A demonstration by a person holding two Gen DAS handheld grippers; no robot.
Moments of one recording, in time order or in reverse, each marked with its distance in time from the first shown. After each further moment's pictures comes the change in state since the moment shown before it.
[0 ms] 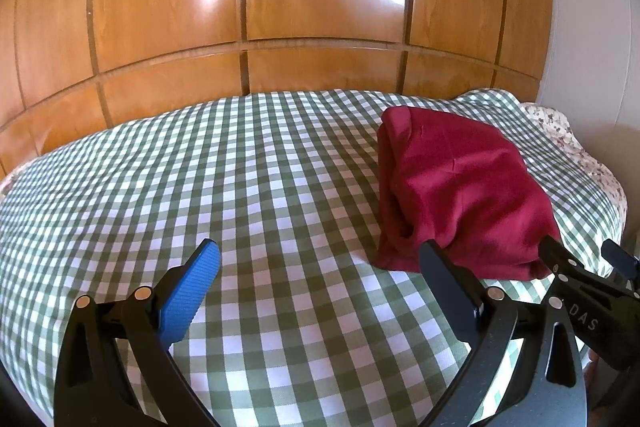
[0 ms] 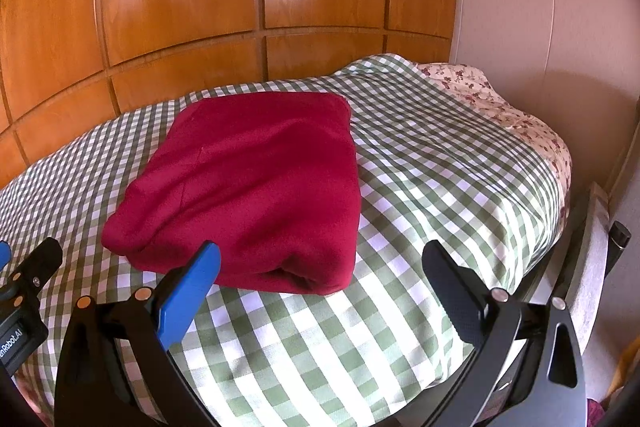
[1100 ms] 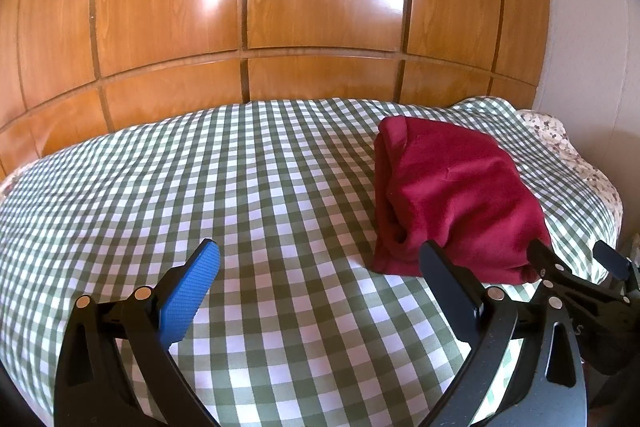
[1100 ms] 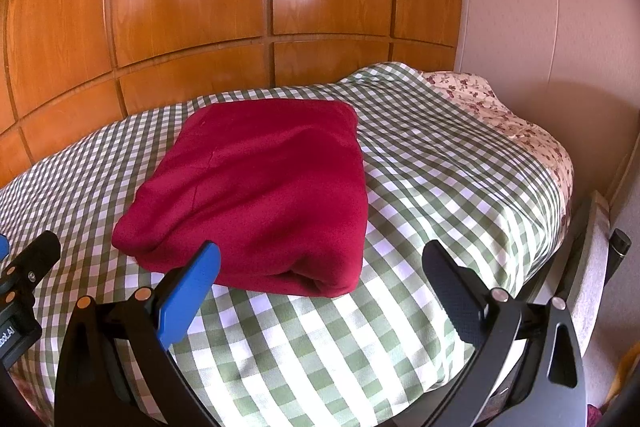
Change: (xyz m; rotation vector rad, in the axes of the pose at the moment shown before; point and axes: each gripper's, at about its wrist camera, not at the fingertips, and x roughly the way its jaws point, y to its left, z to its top) left arm -0.010 0.003 0.001 0.001 -0.027 -0.008; right arm -0.003 0.004 0.001 -0.025 -0.022 0.014
